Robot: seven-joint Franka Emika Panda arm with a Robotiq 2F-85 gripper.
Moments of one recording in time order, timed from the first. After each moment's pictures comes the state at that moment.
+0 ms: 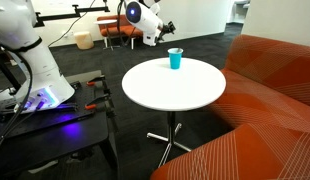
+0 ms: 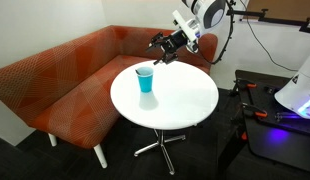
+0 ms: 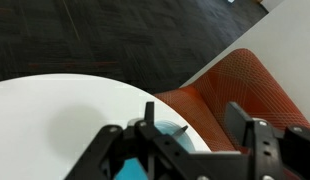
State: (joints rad) arm 0.06 0.25 -0.04 -2.30 2.16 2.46 -0.12
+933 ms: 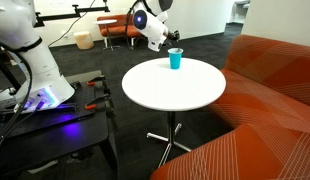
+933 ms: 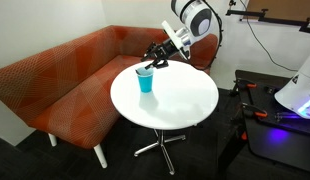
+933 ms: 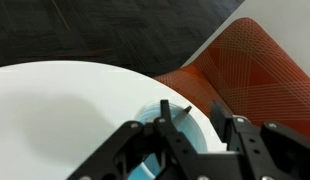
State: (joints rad) arm 0.08 0.40 -0.04 -2.16 2.25 2.53 -0.08
